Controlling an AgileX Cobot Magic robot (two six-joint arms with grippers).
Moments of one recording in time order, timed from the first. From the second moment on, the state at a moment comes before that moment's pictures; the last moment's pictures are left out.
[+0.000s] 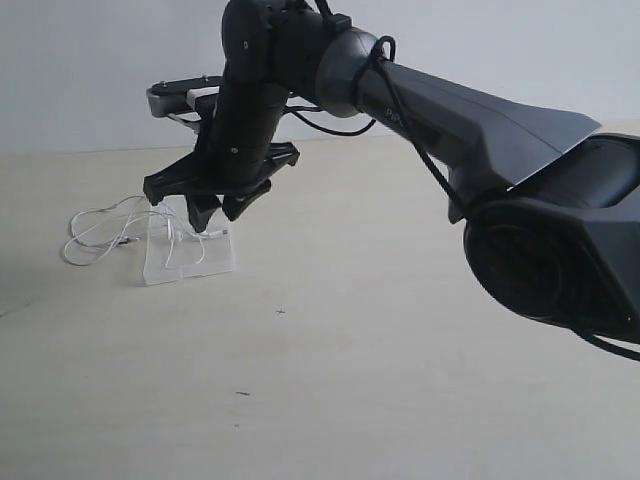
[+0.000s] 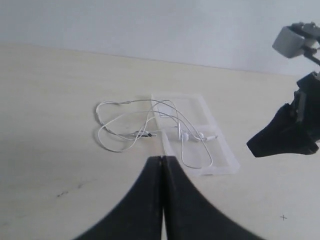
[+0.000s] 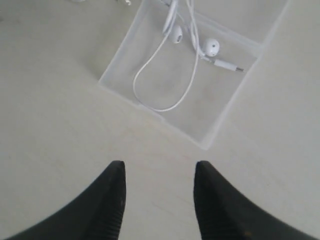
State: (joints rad) left arm -0.19 0.84 -0.37 1.44 0.21 -1.77; right arm 0.68 2.52 -2.44 0.21 1.23 -0.01
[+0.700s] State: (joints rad) left arm -0.21 0.42 -0.29 0.91 0.82 -1.35; right arm 0.69 2.52 -2.44 0.52 1.12 -0.19
